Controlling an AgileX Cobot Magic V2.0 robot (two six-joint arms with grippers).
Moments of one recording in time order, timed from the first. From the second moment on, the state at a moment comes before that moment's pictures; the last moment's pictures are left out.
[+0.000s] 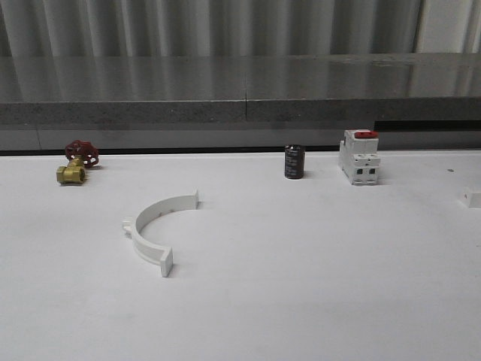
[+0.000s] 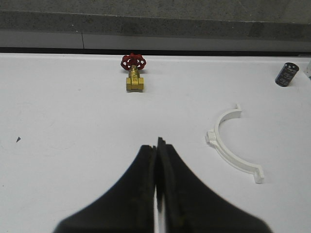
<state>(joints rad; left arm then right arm) -0.17 0.49 -0.48 -0.04 0.50 -0.10 -0.25 1.73 -1.18 0.08 0.80 -0.20</state>
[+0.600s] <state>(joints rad) -0.17 0.49 -0.48 -0.04 0.50 -0.10 -0.25 1.88 -1.18 0.09 0.68 -0.28</state>
